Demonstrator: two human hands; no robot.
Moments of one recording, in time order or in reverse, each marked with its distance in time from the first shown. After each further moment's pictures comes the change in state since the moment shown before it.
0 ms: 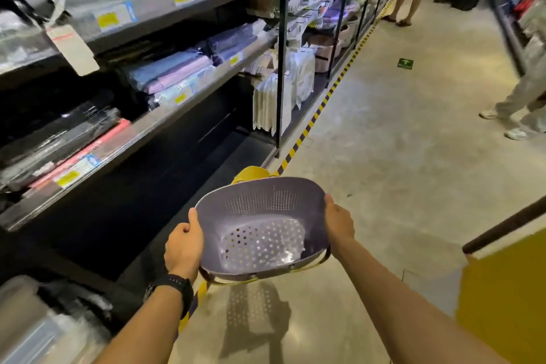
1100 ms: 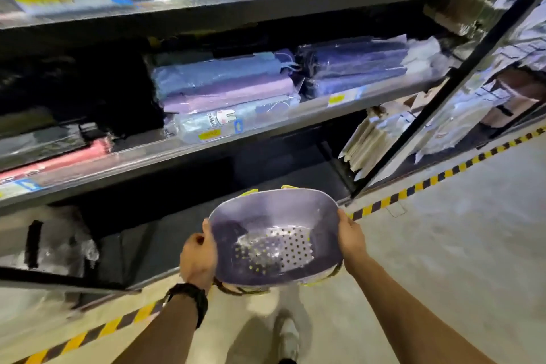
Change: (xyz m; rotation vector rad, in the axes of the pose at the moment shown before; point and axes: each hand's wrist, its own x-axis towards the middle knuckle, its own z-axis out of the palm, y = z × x) left_hand 0.249 0.122 0.205 -0.263 0.378 -0.502; right_hand 0.405 -0.225 0.220 -0.285 -0.518 -0.068
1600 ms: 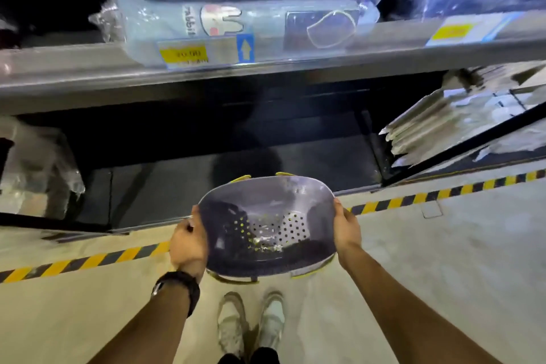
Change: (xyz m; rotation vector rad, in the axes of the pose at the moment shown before) left_hand 0.082 -0.102 0.114 0.004 0.175 -0.194; right_hand 0.154 0.059 0.088 -0.167 -0.084 0.011
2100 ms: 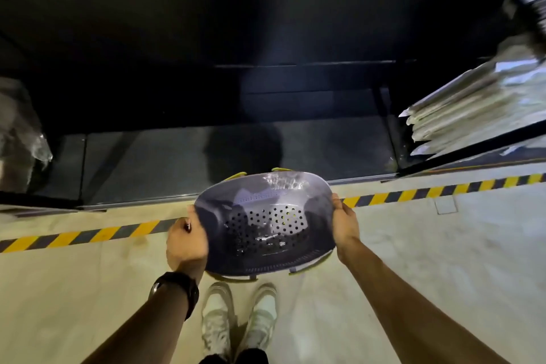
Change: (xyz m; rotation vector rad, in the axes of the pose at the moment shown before) left_hand 0.042 -0.094 0.089 -0.003 0.005 -0.021; right_hand 0.090 0.066 0.052 -0.010 -0.048 0.057
